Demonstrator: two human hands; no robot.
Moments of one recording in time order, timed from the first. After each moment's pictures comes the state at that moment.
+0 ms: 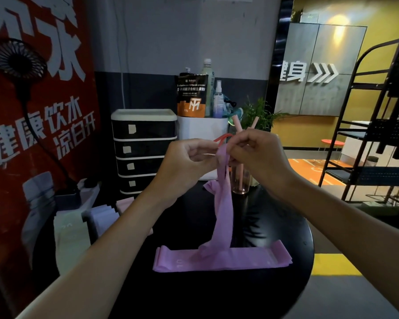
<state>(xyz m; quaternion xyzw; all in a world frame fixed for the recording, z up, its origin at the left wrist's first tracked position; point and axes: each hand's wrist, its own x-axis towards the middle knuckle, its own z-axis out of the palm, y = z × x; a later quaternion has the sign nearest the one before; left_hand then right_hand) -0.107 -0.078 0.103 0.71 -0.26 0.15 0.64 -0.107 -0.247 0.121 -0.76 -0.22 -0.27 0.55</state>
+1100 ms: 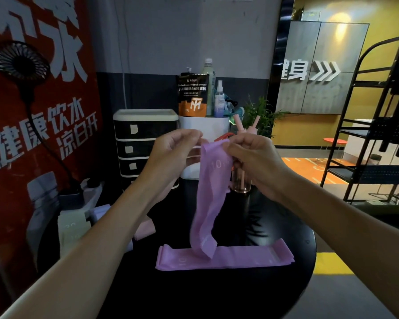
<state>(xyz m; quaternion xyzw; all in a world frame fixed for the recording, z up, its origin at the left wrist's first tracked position) -0.102 -0.063 0.110 0.66 -0.19 0.13 0.72 -0.092 -0.243 0.112 -0.74 -0.16 -0.15 0.64</state>
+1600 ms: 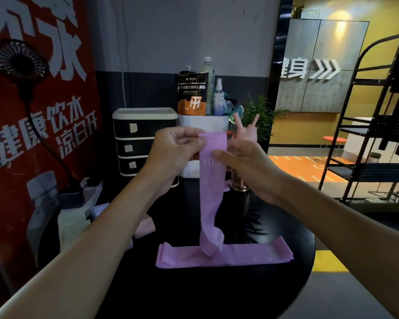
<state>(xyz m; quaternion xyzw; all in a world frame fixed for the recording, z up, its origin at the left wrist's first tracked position) -0.102 -0.065 0.117 0.69 -0.18 0.16 0.68 -0.092 -0.241 0.103 -0.75 -0.21 -0.08 0.62</state>
